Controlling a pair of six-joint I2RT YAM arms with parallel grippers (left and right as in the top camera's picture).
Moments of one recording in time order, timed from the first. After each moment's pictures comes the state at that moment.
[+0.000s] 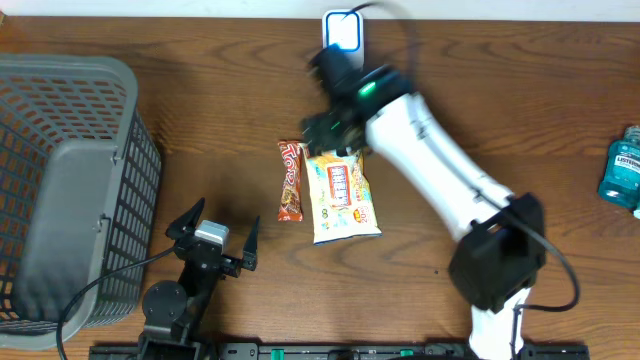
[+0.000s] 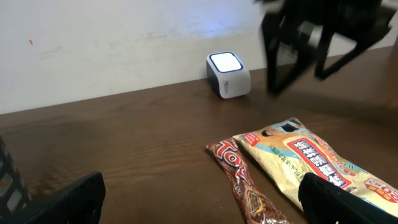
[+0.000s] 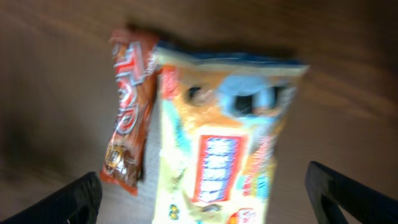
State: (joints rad) left arm -0.16 0.01 0.02 -0.11 0.17 0.07; right arm 0.66 2.04 1.85 -1.09 0.06 0.40
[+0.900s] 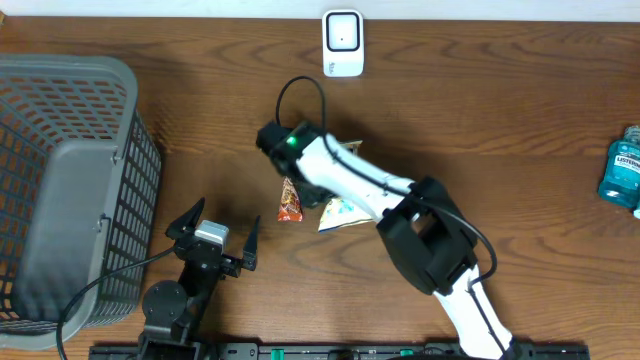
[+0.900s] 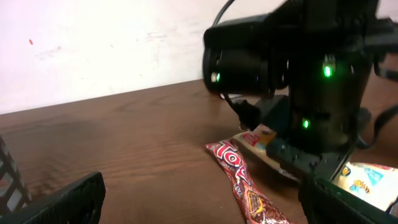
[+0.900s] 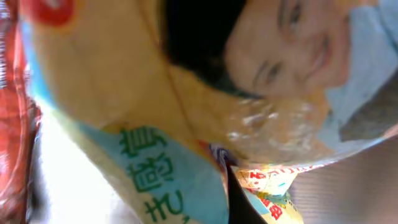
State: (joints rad) left arm -0.16 0.01 0.02 -0.11 0.17 0.07; right arm 0.80 2.30 1.84 -1.19 0.25 0.43
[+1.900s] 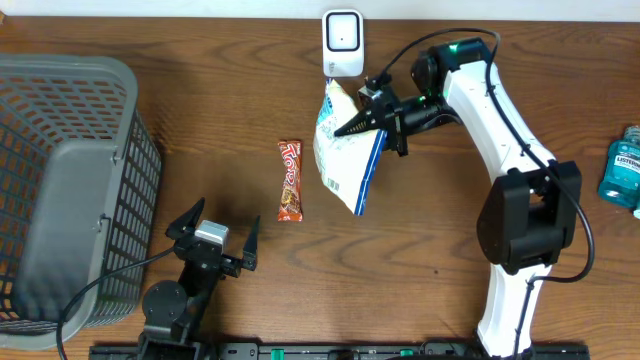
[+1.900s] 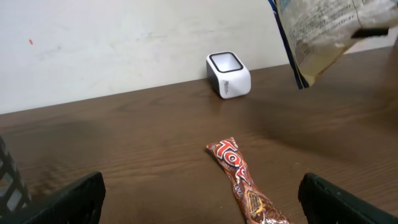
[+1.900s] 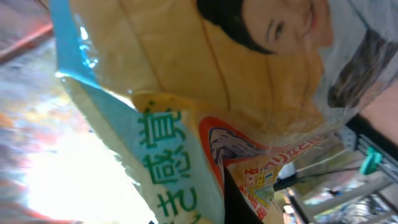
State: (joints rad) left arm -0.16 0.01 0.02 -0.11 0.17 0.07; right arm 0.24 2.14 1.91 -1.70 -1.45 0.07
